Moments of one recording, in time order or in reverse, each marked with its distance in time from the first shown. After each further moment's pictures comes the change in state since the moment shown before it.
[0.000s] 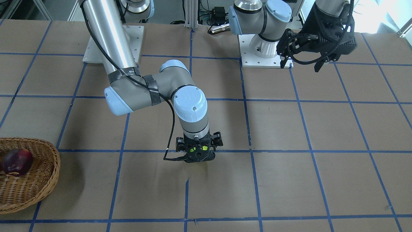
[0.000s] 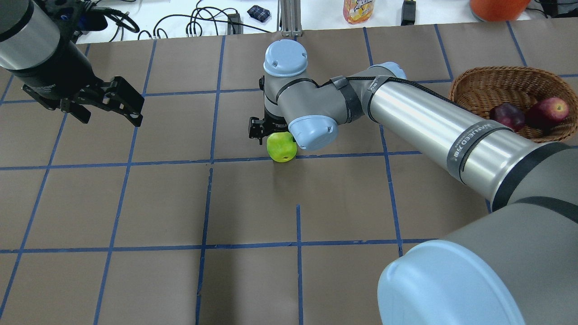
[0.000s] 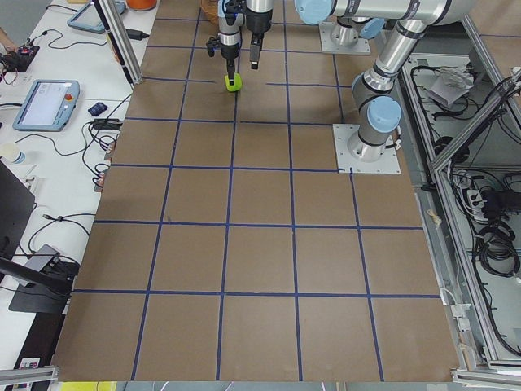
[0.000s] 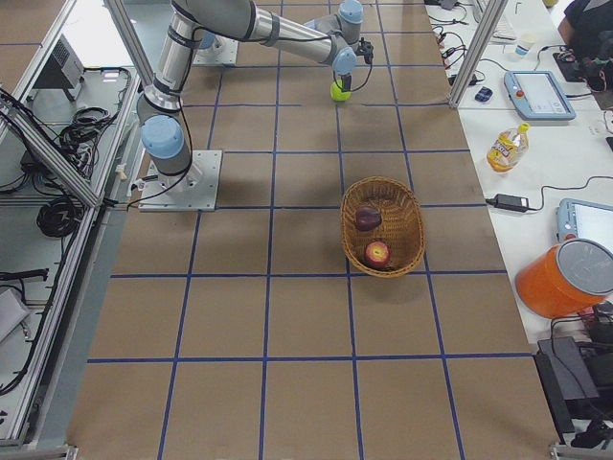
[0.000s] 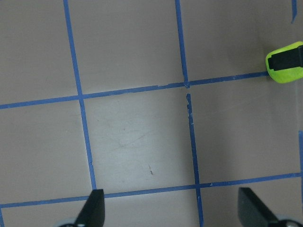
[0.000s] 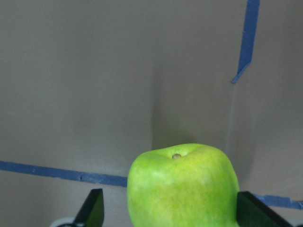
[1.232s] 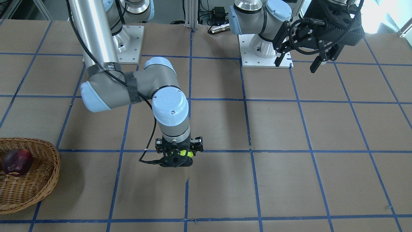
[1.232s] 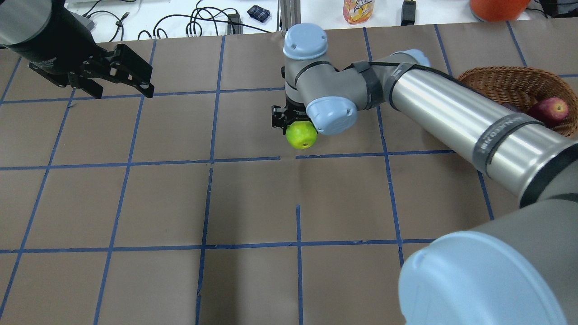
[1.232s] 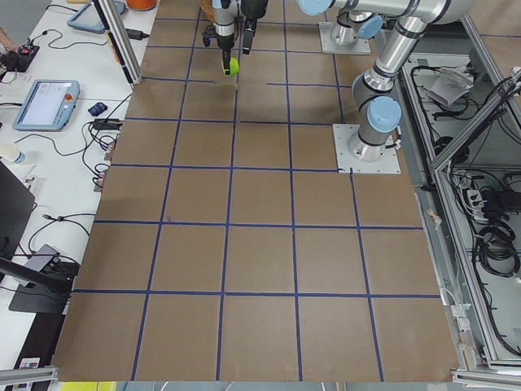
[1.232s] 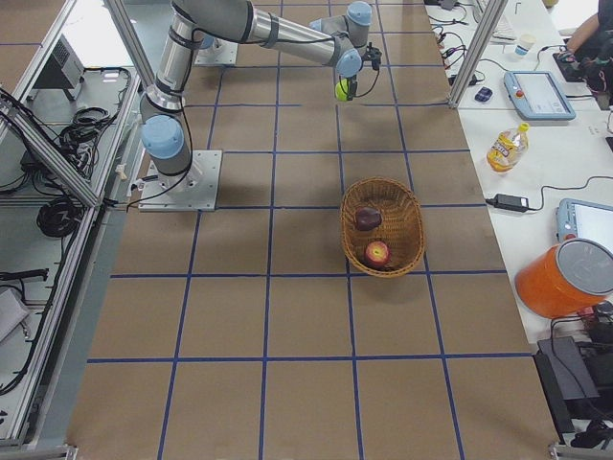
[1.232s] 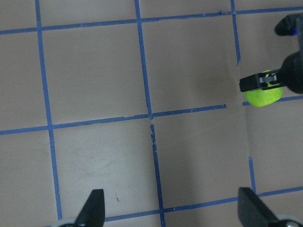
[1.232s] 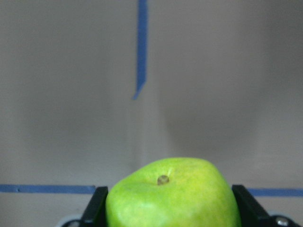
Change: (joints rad) left arm -0.007 -0.016 0.066 0.023 -0.107 -0.038; right arm -0.118 -0.087 -0.011 0.155 -0.049 -0.013
